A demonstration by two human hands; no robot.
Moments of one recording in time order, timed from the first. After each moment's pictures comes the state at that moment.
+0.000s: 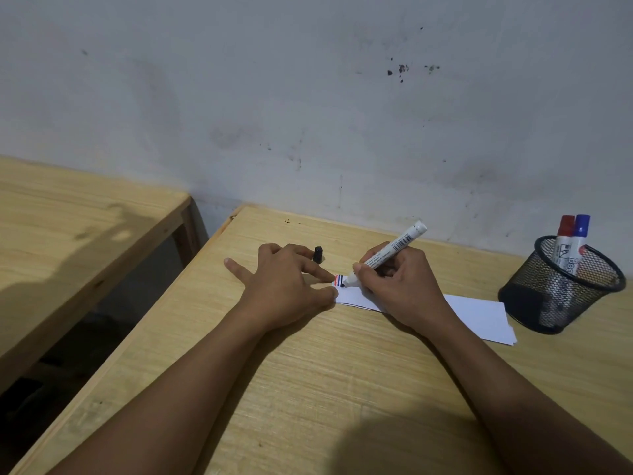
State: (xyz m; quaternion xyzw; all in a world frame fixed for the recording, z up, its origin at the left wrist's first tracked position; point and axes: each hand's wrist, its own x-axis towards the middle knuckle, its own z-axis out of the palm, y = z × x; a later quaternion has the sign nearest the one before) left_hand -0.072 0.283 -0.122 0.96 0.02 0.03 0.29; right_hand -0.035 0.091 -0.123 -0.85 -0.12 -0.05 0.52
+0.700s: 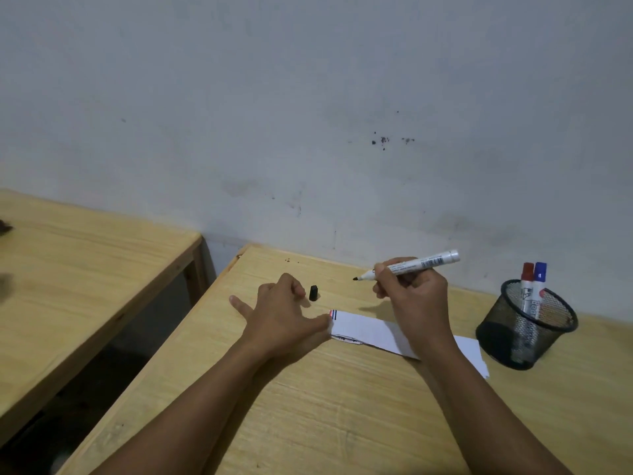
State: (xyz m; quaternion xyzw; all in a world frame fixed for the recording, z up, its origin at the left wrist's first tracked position) left_hand -0.074 0.283 -0.116 0.92 0.08 0.08 0.37; right_hand -0.051 0.084 -0.075 -0.69 -0.09 -0.15 0.70
